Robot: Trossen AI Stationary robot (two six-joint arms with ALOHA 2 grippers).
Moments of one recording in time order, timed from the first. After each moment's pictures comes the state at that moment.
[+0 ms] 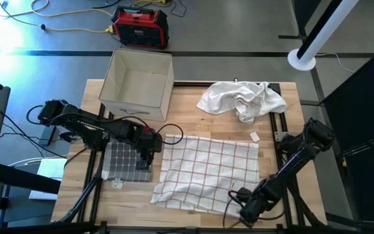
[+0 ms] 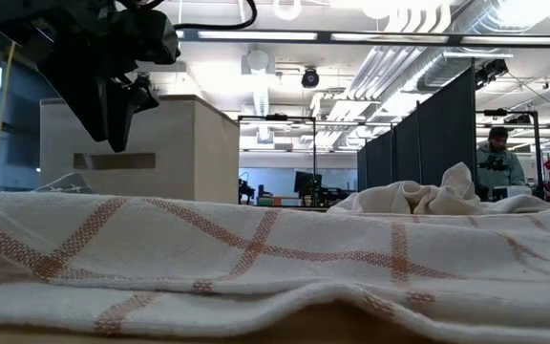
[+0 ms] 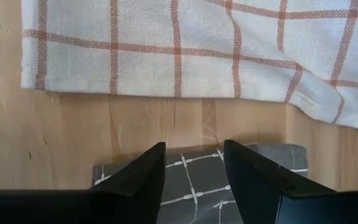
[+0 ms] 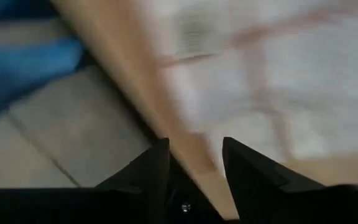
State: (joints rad) left arm -0.17 1.38 0.93 -0.79 0.04 -0.14; right arm 0.89 1.75 1.07 -0.55 -0.29 1.41
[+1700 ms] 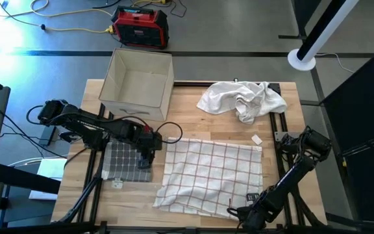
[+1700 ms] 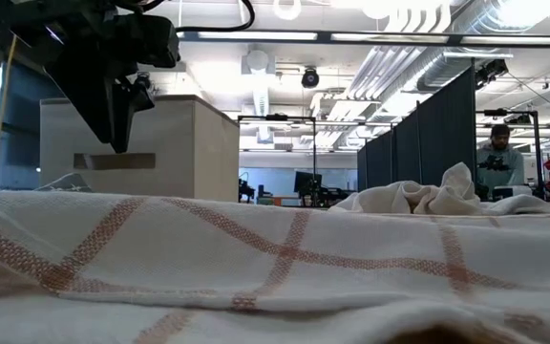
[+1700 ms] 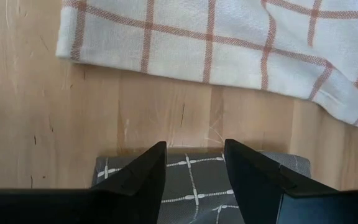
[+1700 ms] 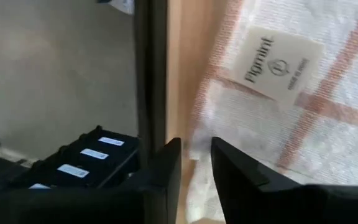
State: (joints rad) left arm -0.17 1.38 0.93 -0.79 0.01 -0.23; right arm 0.94 1.87 1.13 -0.54 -0.29 0.93
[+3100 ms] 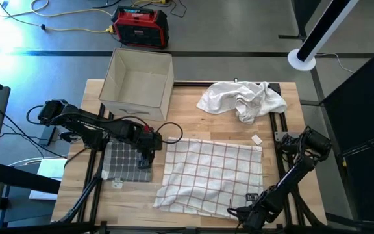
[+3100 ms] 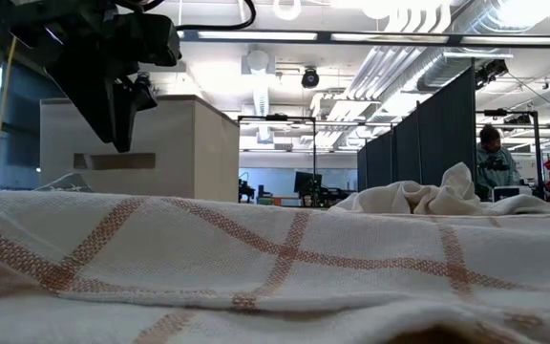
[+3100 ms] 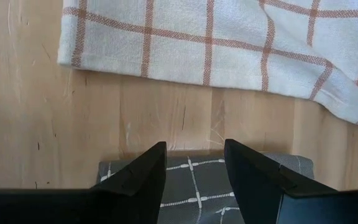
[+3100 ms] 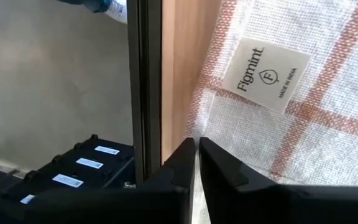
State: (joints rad) left arm -0.17 1.38 0.93 -0.78 0.01 -0.21; right arm 0.95 1.87 1.13 -0.54 -0.24 0.94
